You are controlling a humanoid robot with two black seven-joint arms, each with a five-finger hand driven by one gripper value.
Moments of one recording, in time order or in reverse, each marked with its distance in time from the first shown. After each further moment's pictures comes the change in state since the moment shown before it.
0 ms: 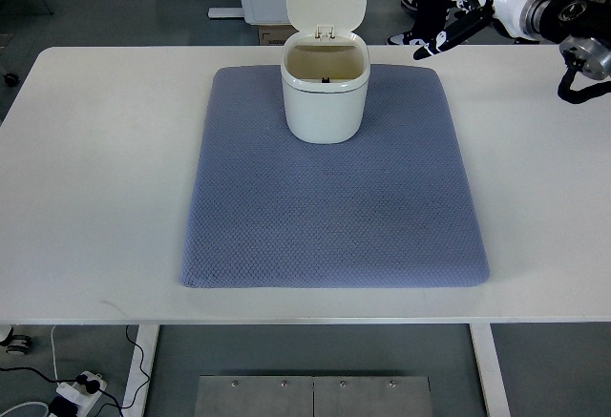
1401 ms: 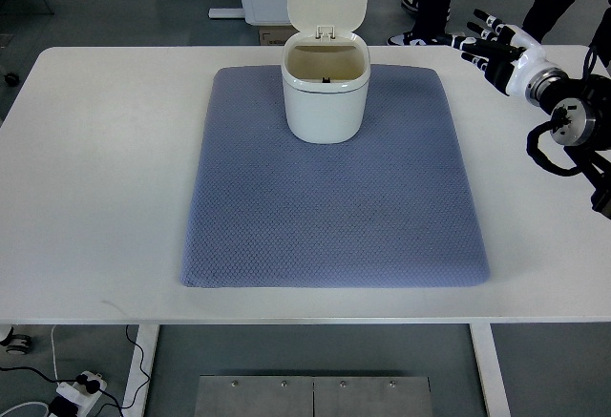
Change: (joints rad) left arm 0.000 0.000 0.000 0.000 0.000 0.000 0.000; right arm -0.583 0.102 1.014 -0.256 -0.038 -0.002 0.010
